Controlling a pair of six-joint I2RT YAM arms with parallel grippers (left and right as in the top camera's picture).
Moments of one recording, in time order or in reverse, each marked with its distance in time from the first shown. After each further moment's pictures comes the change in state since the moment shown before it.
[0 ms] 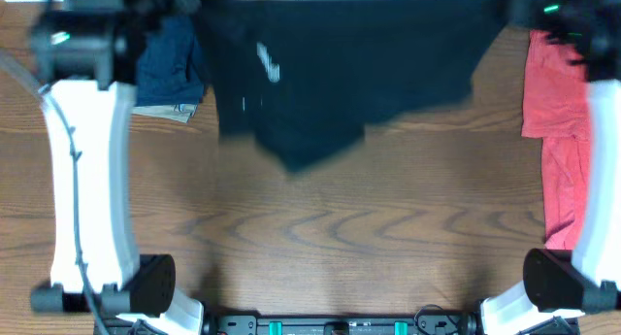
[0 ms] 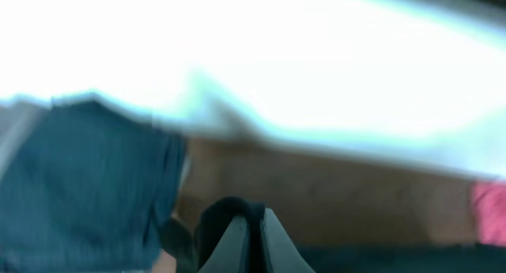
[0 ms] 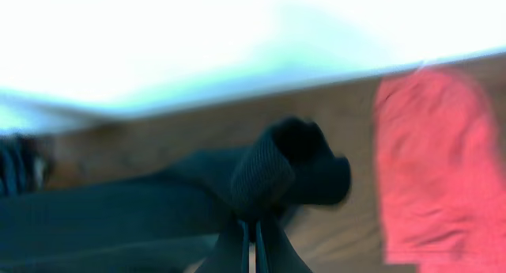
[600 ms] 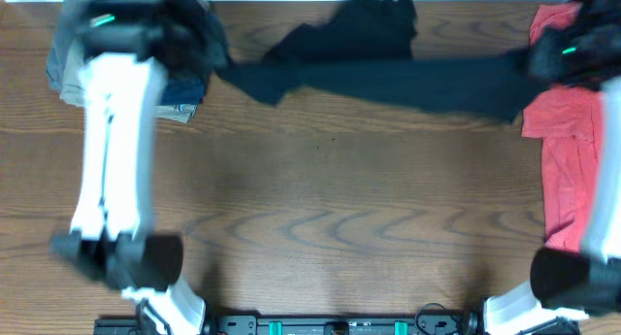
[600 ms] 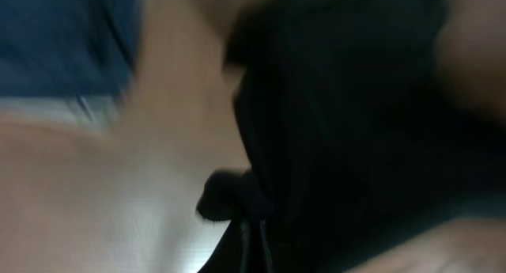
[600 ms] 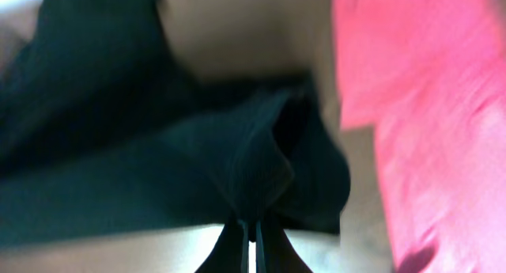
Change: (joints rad) left arm -0.054 0.178 -0.290 -0.333 0.095 0.022; right arm -0.088 0.029 -0.402 -0.155 -0.013 -0.008
